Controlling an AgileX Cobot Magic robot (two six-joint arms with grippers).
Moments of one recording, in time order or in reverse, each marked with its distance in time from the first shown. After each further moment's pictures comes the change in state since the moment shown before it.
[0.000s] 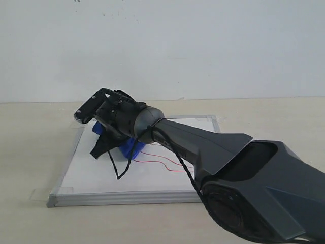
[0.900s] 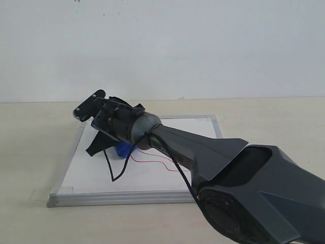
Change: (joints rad) left arm 0.000 0.000 0.000 0.000 0.000 0.000; right arm 0.013 0.026 -0.004 -0.102 -0.045 0.180
